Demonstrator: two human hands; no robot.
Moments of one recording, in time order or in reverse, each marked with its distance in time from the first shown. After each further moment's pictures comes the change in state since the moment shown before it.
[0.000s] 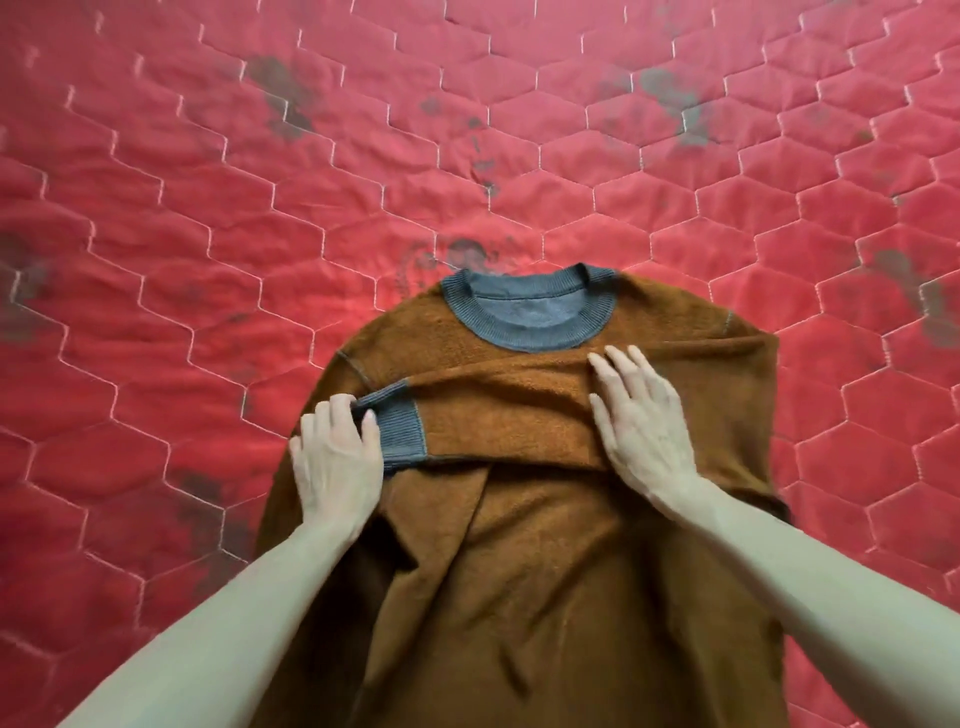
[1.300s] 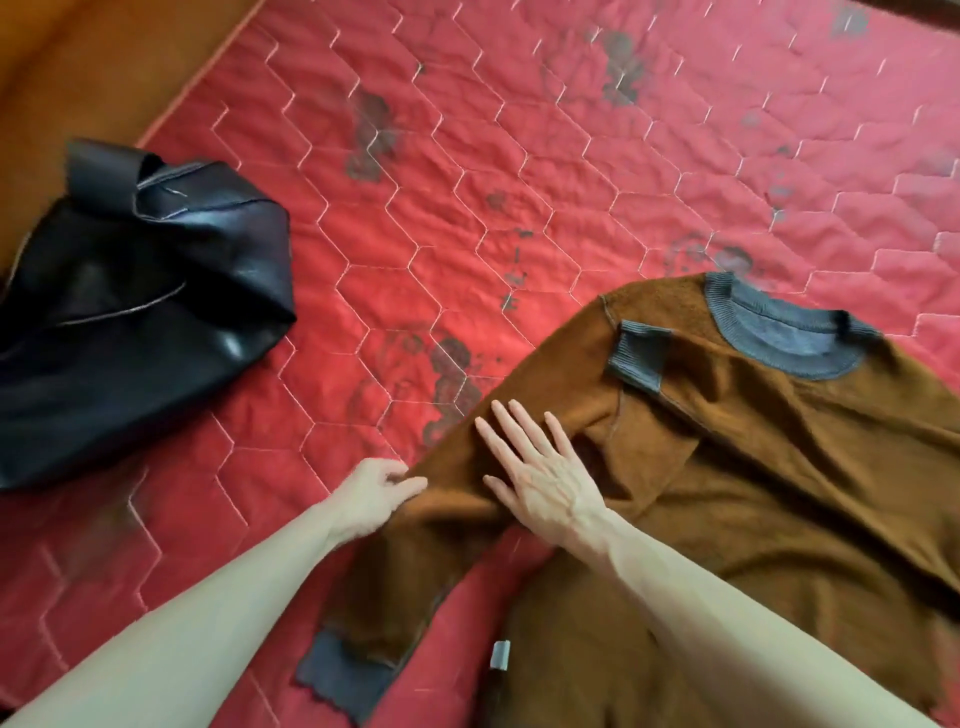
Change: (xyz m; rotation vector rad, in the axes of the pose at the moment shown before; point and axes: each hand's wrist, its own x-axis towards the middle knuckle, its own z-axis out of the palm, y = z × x) left_hand -0.138 -0.226 -0.113 -0.556 -0.658 -0.488; right_hand -0.101 -0.300 0.047 -0.023 -0.472 -0.783
